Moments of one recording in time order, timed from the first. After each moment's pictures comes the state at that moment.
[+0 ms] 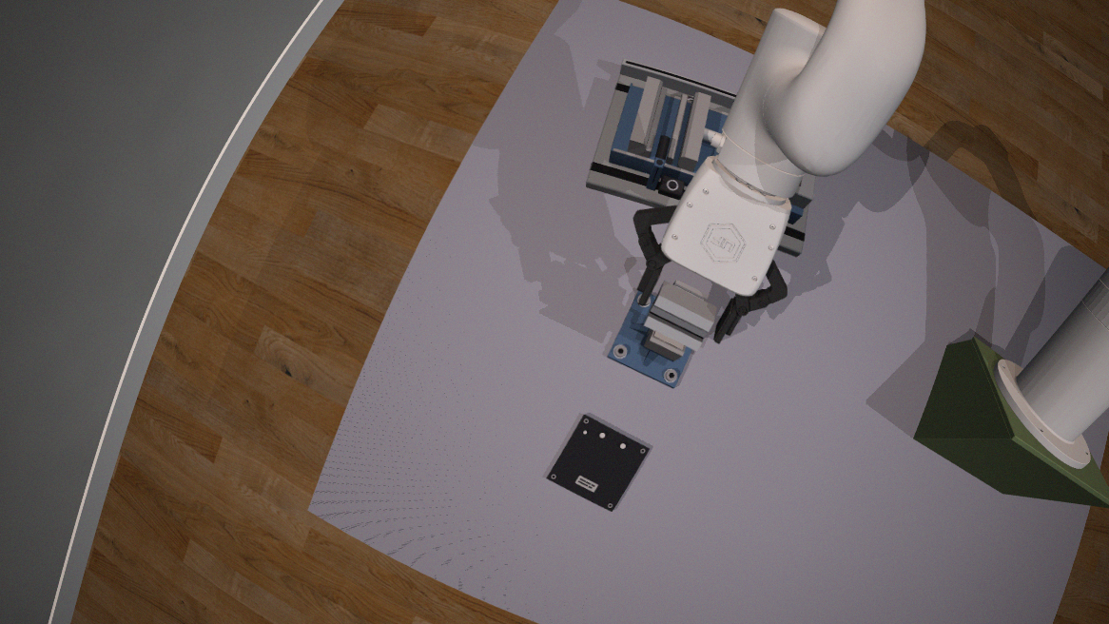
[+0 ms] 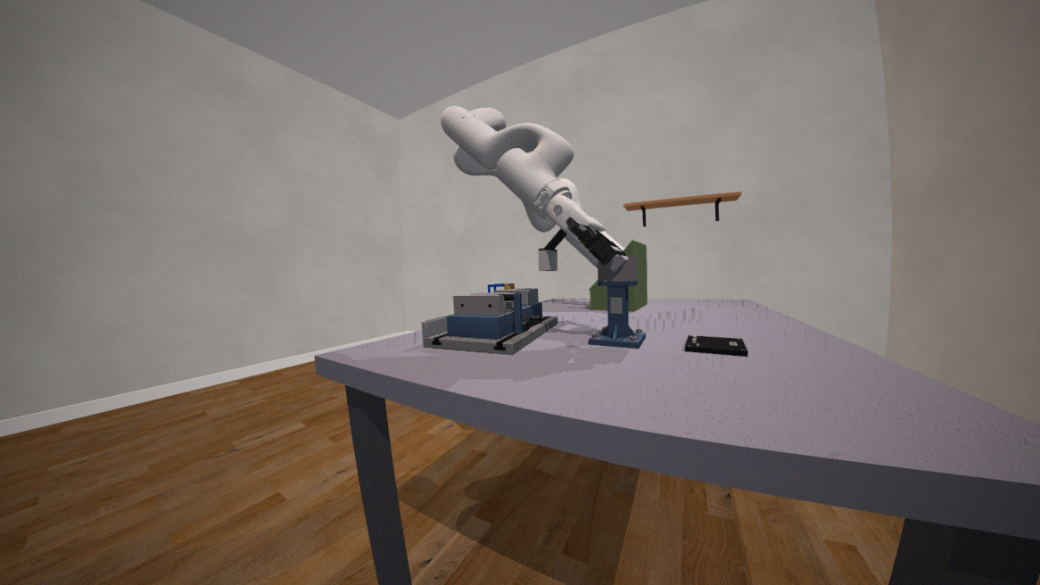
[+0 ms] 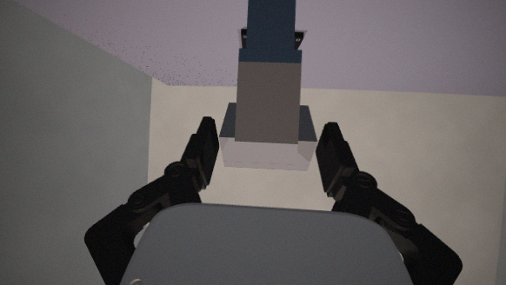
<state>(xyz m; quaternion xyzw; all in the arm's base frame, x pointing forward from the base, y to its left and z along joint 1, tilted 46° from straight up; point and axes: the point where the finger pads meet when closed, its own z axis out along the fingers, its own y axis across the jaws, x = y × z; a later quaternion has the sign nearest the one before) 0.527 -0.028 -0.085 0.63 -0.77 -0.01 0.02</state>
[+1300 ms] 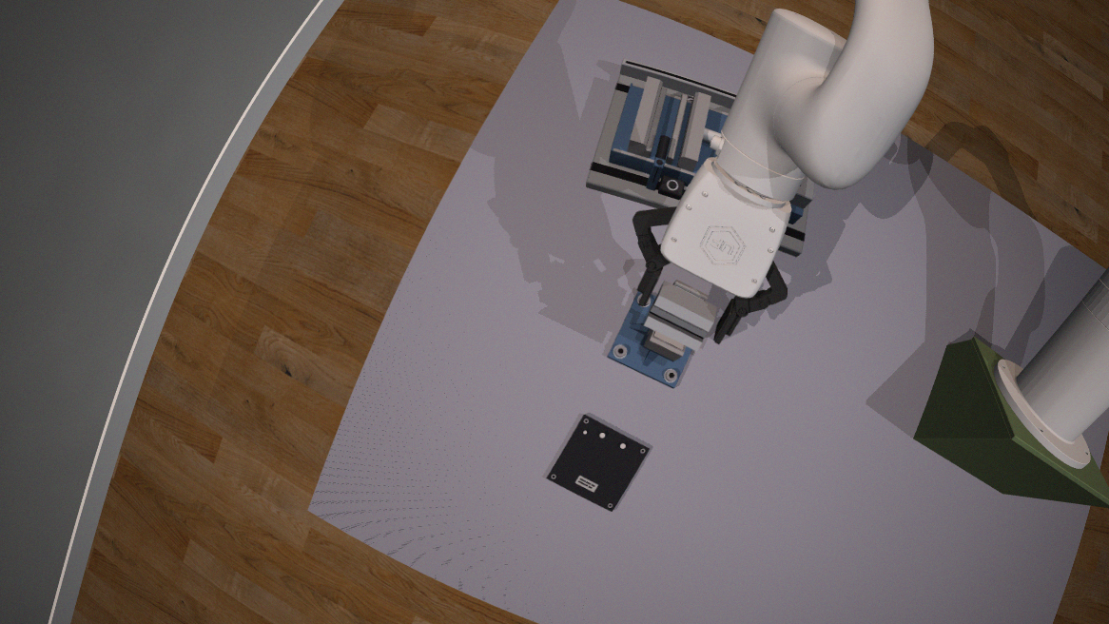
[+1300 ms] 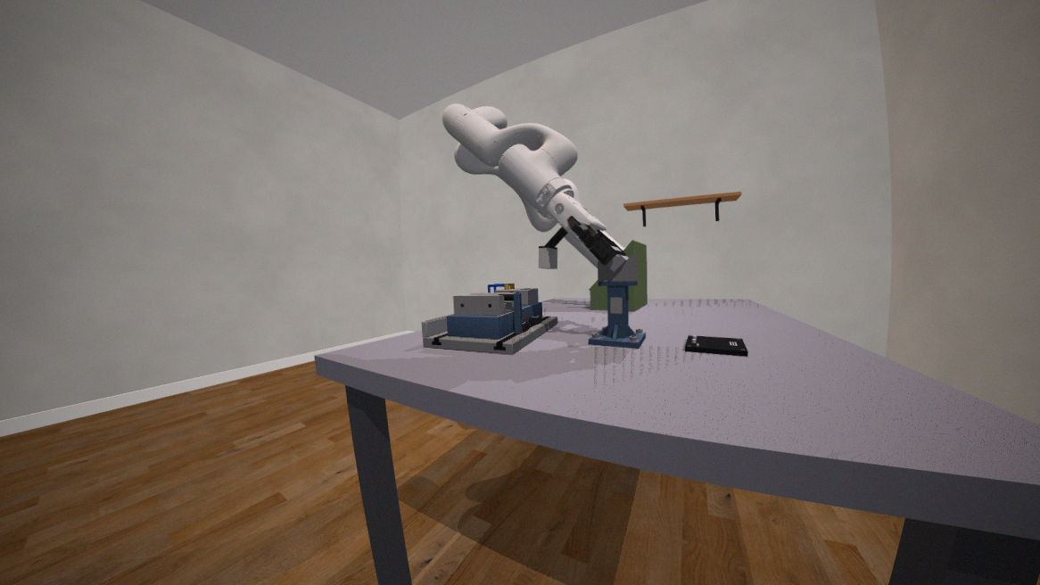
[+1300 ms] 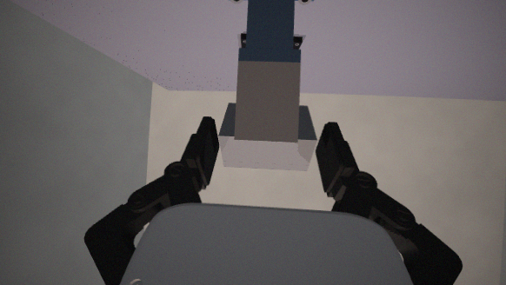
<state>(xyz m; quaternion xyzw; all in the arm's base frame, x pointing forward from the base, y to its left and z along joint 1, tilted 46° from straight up) 0.527 -0.028 -0.085 0.63 -0.77 0.00 0.04</state>
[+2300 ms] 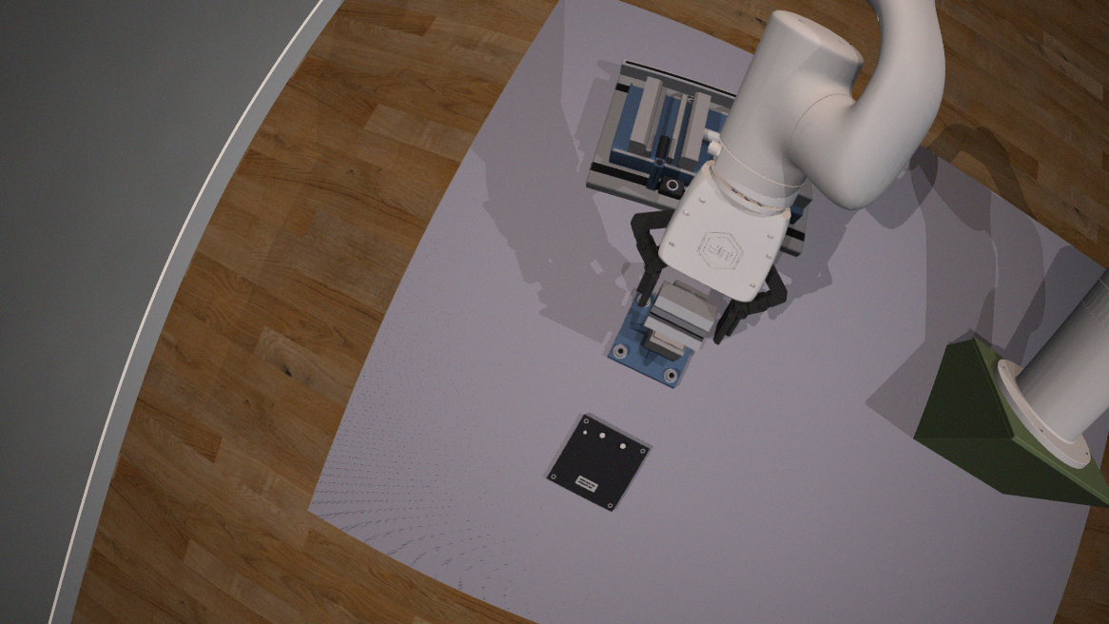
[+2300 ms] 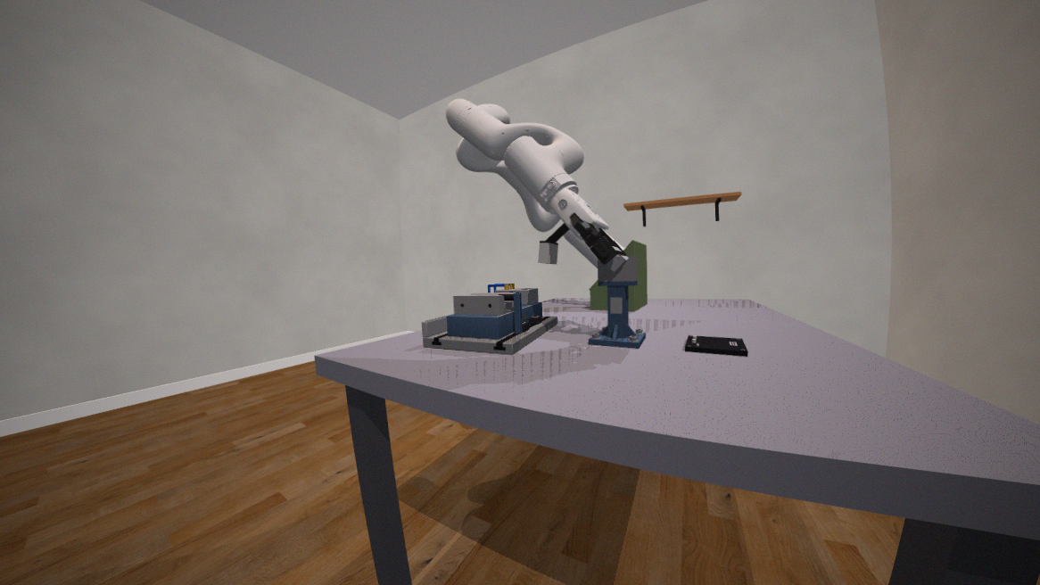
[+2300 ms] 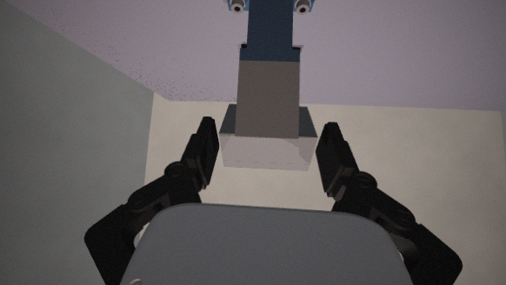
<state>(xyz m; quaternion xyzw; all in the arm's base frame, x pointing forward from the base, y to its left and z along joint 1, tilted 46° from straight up) 0.528 -0.027 -0.085 0.63 -0.77 0.02 0.06</state>
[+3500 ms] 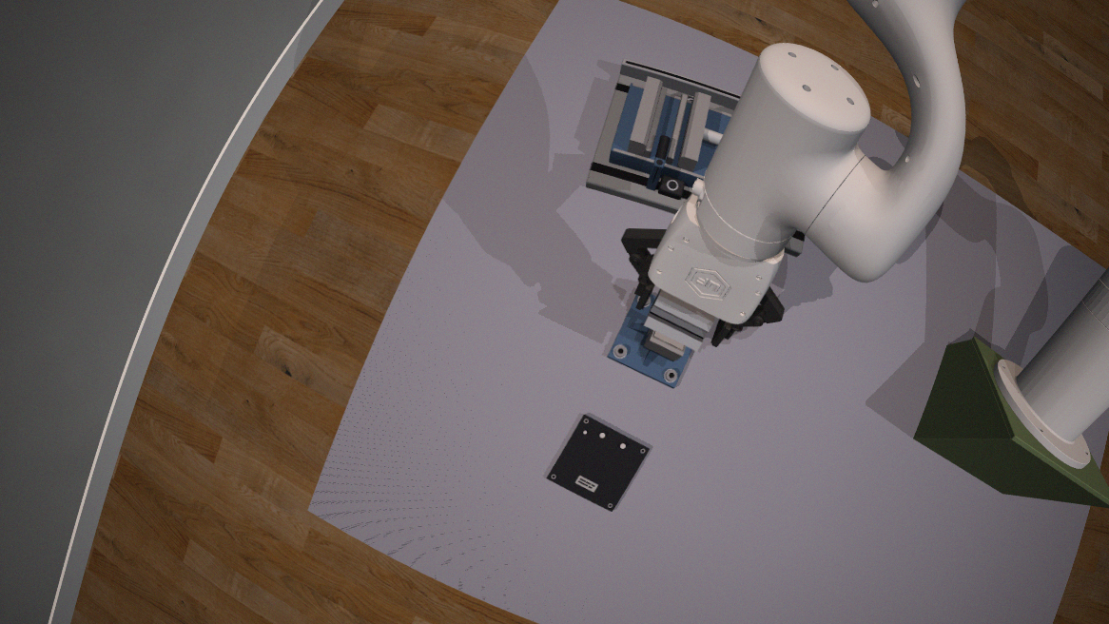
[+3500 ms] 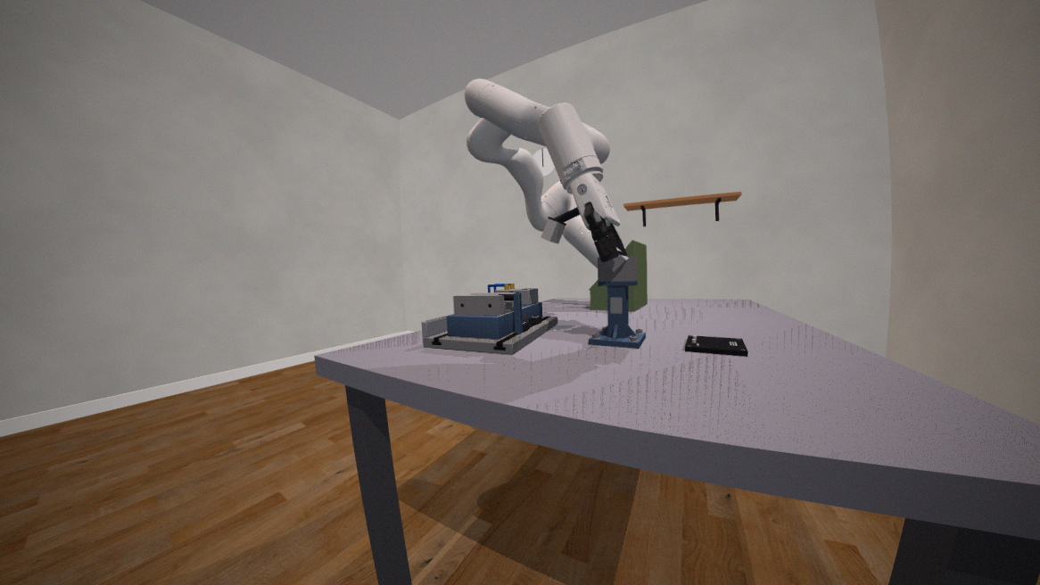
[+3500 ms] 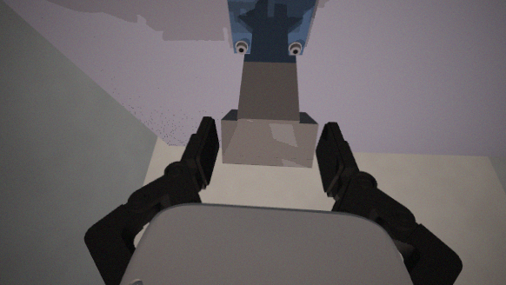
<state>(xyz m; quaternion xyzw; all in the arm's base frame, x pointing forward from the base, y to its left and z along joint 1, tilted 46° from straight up) 0.529 -0.024 -0.086 0.62 -0.75 0.13 0.19</state>
